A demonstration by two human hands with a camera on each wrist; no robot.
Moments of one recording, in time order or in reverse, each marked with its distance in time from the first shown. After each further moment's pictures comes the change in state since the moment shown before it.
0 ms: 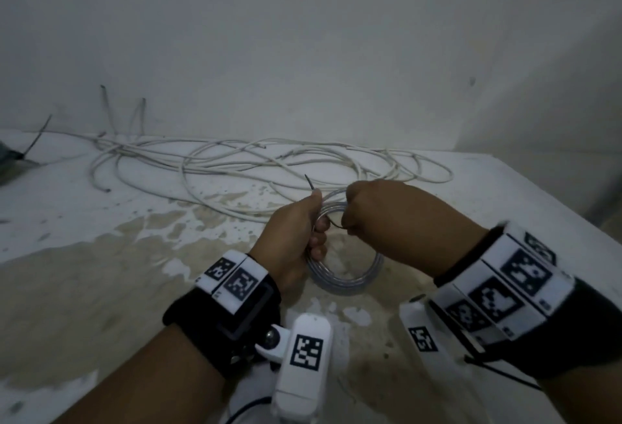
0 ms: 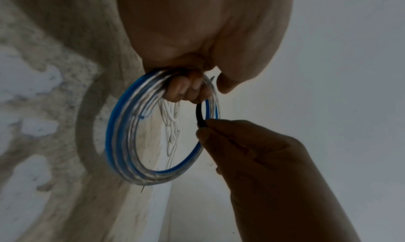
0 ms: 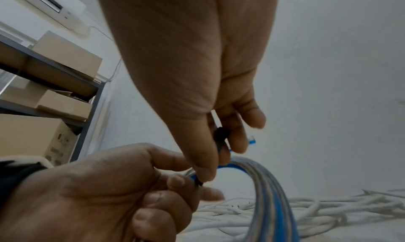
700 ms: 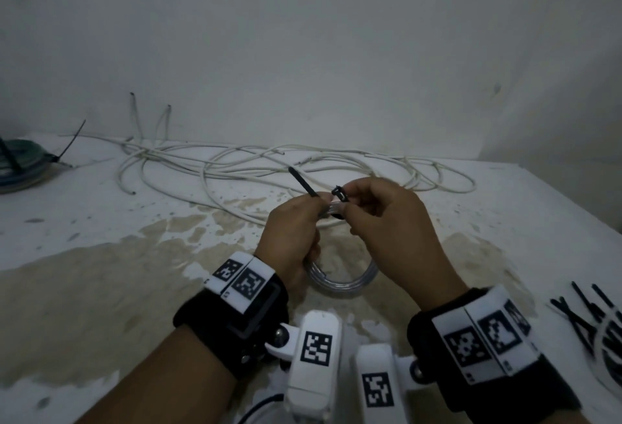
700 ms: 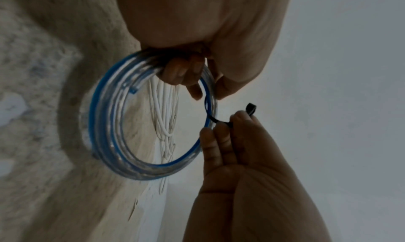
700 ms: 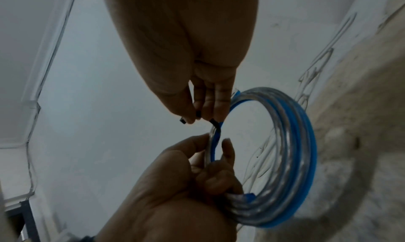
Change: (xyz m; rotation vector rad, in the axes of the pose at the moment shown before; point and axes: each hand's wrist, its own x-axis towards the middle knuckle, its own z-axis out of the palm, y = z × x) left_hand 0.003 0.007 -0.012 0.090 0.199 0.154; right_hand 0.015 -0.023 0.034 1.239 0.670 0.365
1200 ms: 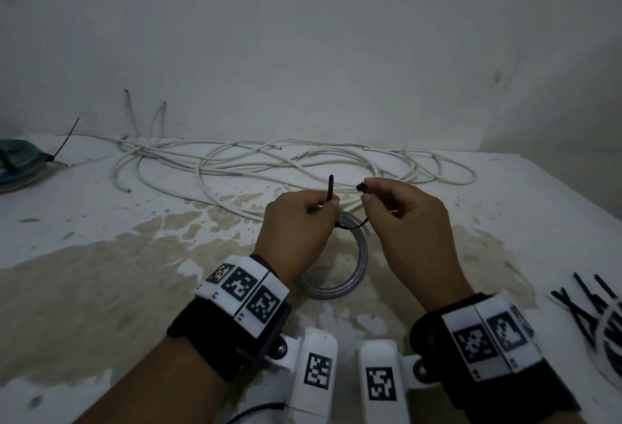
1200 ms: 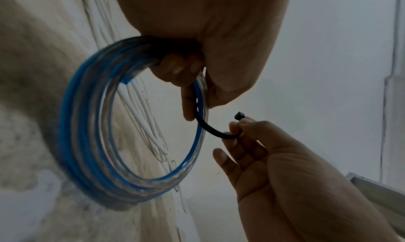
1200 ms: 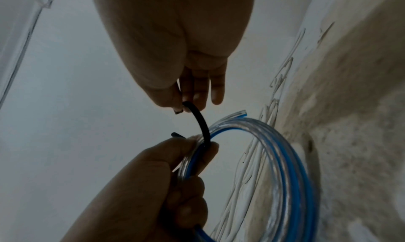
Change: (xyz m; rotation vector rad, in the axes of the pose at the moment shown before) left_hand -0.003 -0.002 0.000 0.646 0.002 0.399; right_hand -0.008 0.022 -0.012 -0.014 0.199 -0.028
